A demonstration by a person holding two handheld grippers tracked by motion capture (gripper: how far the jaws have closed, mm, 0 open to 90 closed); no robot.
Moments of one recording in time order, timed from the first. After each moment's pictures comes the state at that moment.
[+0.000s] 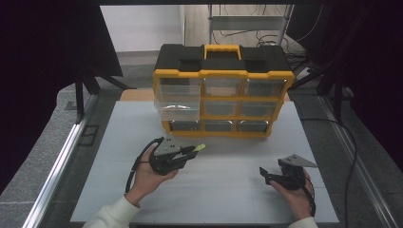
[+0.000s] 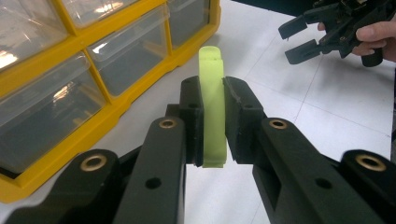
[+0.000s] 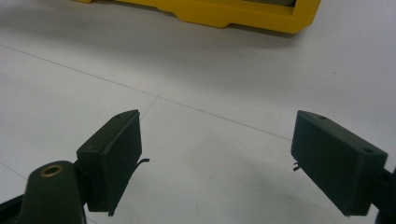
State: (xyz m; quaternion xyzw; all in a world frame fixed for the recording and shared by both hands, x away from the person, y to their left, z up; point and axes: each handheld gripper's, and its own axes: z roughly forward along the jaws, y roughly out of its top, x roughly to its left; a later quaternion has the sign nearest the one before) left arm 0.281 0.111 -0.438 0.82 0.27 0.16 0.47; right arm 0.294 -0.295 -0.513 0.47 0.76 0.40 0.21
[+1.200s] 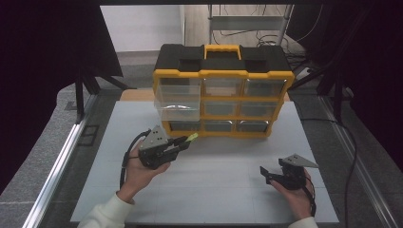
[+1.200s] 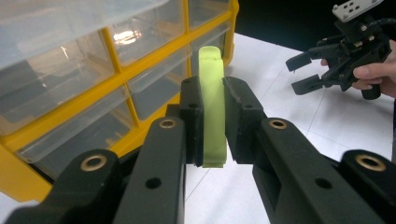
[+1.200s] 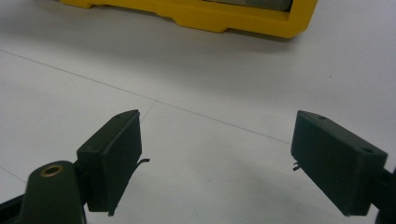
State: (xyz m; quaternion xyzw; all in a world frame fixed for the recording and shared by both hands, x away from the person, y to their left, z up) left arm 0.278 0.133 -0.410 0.79 0.28 0.18 0.51; right arm 0.293 -0.296 -0.512 0.47 0.76 0.40 0.22
